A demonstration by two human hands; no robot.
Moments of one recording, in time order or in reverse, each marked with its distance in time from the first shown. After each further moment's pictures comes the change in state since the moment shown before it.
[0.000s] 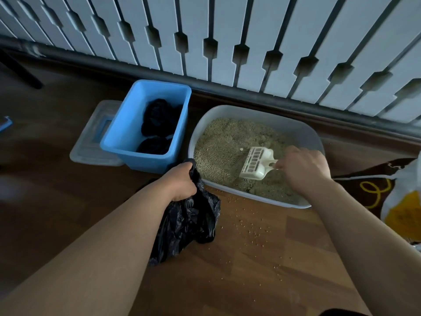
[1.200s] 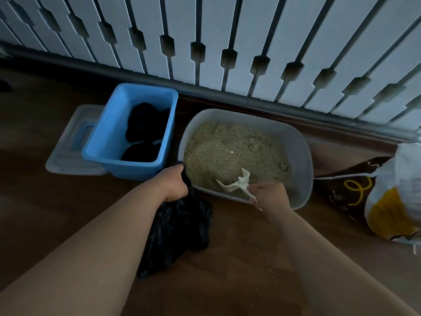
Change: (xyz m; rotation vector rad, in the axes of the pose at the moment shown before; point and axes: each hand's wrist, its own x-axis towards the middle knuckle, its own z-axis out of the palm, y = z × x) left_hand 0.032 -0.009 -0.007 0.075 -0.018 0.040; right_hand 0.003 -0.051 0.071 1.411 -0.139 0.581
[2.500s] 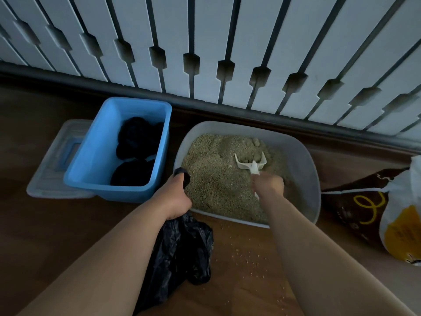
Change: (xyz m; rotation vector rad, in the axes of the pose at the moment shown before) left_hand 0.036 0.010 0.001 -0.043 0.080 0.087; right_hand 0.084 -0.038 0.021 0.119 0.186 0.092
